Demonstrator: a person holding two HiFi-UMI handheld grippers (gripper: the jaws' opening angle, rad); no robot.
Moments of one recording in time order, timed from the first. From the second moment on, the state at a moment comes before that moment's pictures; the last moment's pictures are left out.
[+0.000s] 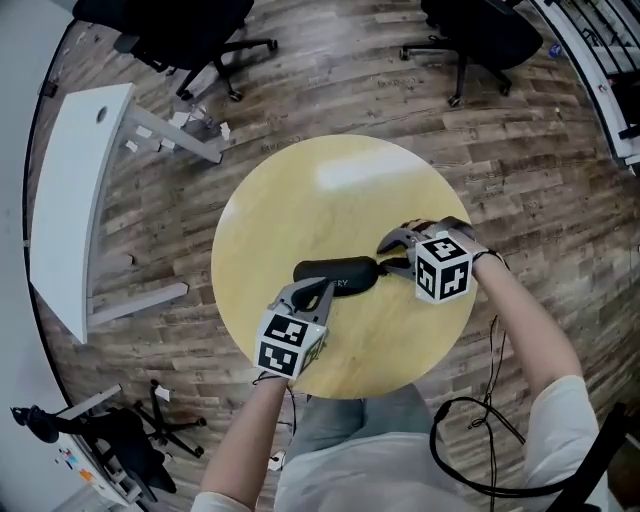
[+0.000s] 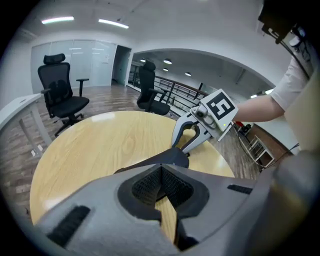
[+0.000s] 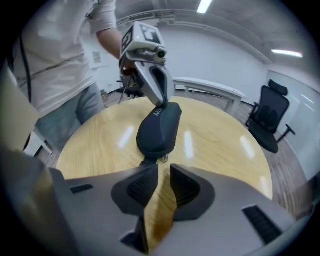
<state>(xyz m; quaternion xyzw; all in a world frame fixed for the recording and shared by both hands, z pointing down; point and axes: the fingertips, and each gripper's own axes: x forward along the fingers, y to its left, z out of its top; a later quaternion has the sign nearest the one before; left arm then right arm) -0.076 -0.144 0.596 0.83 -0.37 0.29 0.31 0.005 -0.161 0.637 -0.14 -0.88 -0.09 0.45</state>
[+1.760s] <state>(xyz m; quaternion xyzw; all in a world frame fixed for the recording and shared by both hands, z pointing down) -0.091 -0.155 0.591 0.82 -0.39 0.35 0.25 -0.009 -0.115 0.633 0.04 -0.88 0.00 0.48</state>
